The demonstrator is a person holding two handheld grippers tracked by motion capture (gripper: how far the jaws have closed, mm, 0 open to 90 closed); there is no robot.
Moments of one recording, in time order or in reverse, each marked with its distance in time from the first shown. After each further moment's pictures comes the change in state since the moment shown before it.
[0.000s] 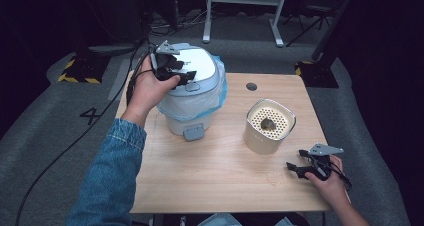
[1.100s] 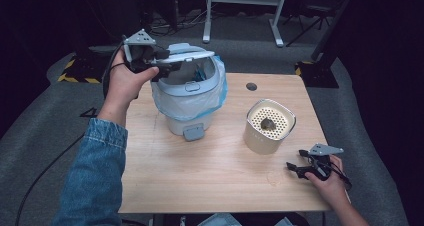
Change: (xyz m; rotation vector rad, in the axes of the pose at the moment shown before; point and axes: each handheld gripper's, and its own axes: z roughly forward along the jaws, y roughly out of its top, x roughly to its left) left arm 0.019 0.004 -0.048 -0.123 -0.093 0.026; right arm 0.000 0.000 0.000 0.000 0.000 0.000
